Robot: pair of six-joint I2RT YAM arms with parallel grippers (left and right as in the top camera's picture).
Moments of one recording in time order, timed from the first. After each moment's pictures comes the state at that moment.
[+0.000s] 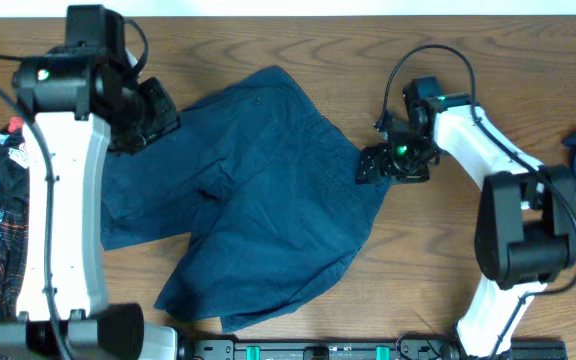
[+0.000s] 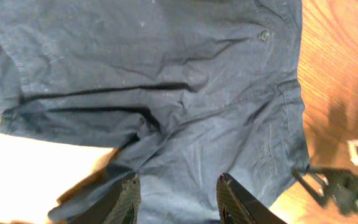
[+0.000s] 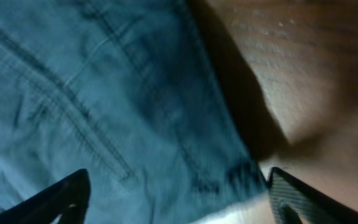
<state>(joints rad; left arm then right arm) 0.01 1.61 1.87 -1.50 0.13 -0.49 0.17 2.02 1.36 -0.94 -0.43 0.03</state>
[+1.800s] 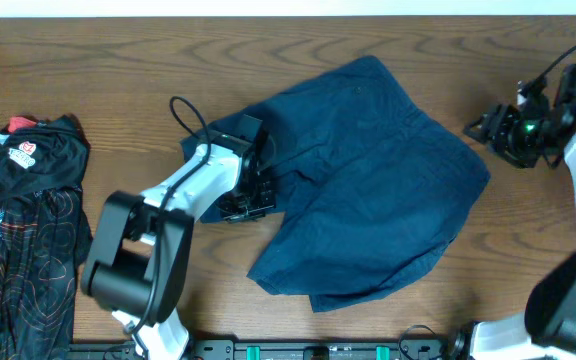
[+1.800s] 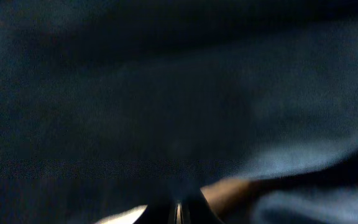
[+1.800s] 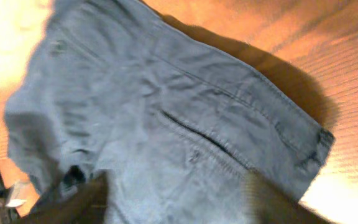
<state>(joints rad) -0.37 1.87 1.12 -0.87 0.23 -0.55 -0.31 1.66 1.37 -0.94 -0.48 0.22</state>
